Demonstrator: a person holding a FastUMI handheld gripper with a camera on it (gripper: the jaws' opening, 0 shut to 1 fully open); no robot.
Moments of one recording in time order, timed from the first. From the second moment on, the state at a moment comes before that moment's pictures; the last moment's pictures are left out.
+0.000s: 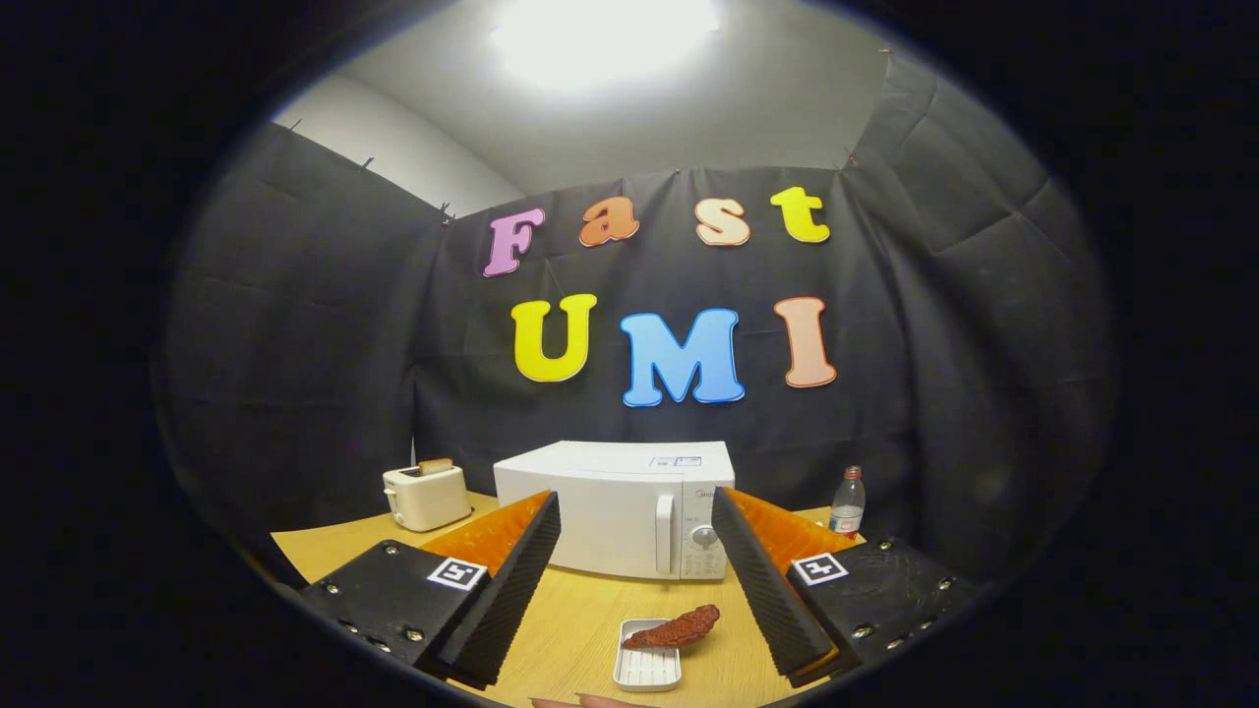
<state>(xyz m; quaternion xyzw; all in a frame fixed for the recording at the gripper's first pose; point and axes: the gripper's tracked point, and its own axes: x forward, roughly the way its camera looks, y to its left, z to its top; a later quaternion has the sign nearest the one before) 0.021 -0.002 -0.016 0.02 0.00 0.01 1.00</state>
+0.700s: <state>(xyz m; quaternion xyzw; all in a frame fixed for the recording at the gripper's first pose) 0.098 0.001 -0.050 0.02 -0.02 -0.01 1.00</state>
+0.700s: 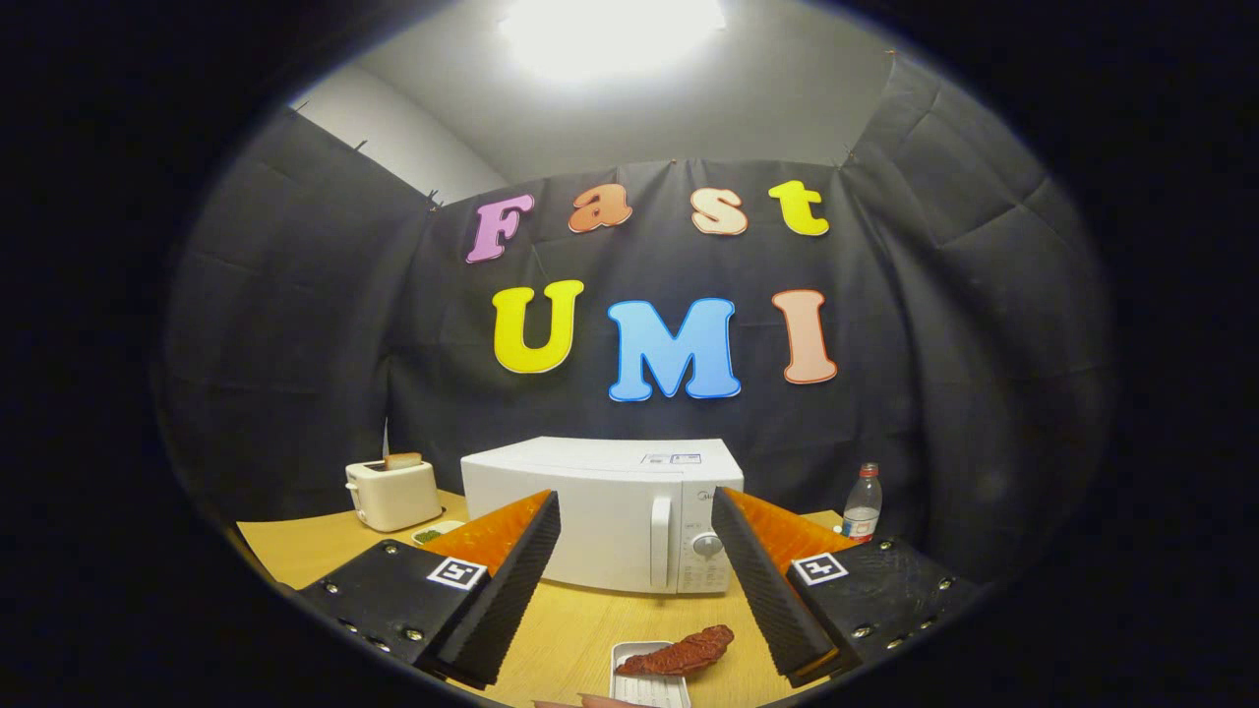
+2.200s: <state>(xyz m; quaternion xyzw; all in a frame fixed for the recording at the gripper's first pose) 0.291 -0.043 -0.202 0.01 0.05 -0.10 0.99</state>
